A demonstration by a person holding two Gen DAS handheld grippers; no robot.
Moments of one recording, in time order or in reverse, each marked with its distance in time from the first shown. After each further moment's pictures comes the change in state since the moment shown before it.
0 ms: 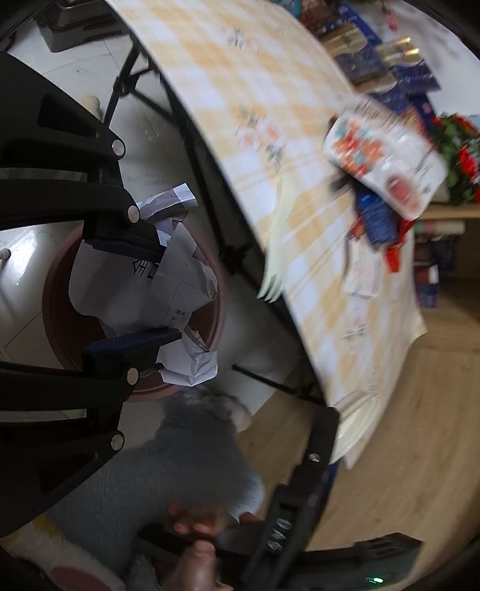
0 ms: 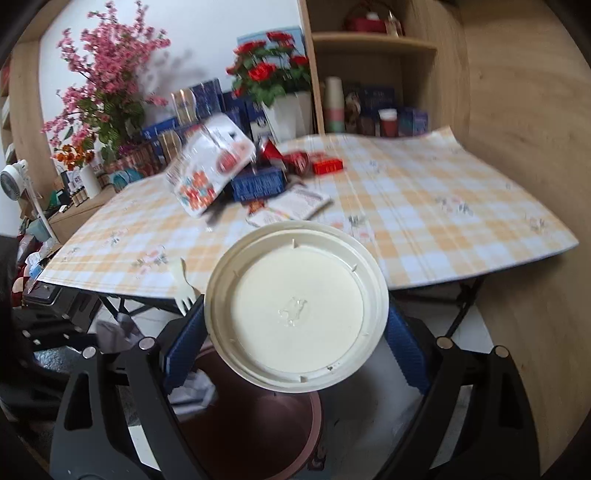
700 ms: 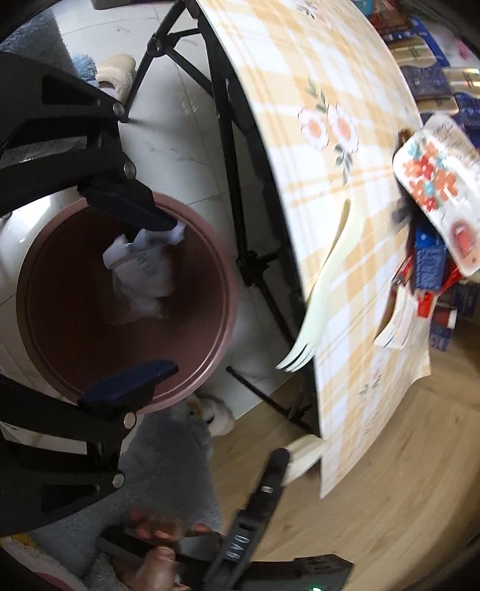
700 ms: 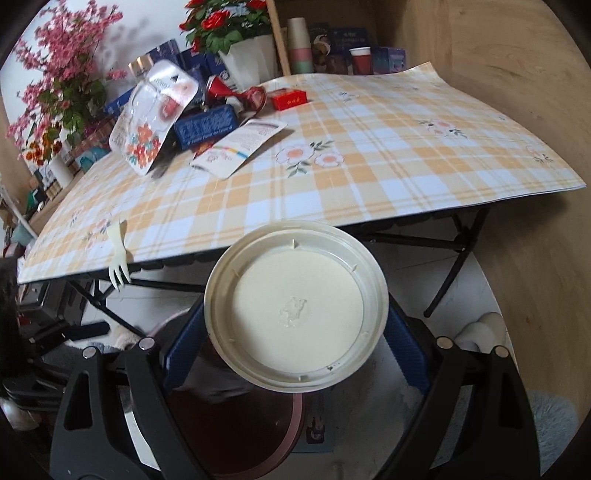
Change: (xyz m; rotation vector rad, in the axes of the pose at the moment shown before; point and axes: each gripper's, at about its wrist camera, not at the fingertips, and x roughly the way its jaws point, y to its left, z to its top) left arm 0.044 0.046 -0.005 -0.211 0.012 -0.044; right arm 0.052 -0.027 -0.021 0.062 0.171 -0.043
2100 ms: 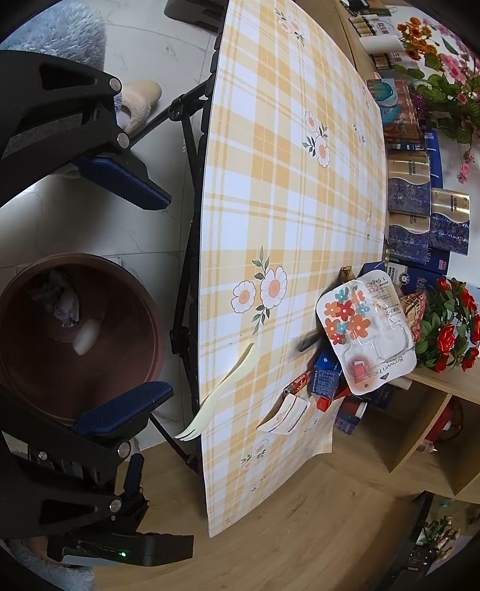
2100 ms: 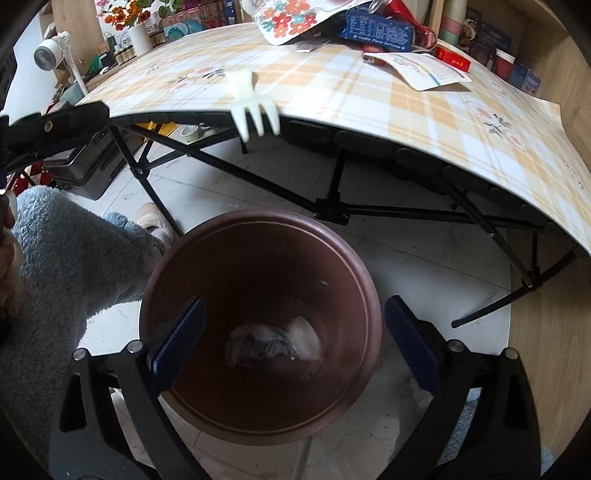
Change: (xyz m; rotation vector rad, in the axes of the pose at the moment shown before) left arm -0.070 0.051 -0.004 -0.280 -0.261 0.185; right arm 0.035 0.093 -0.037 -0.403 0.229 0.128
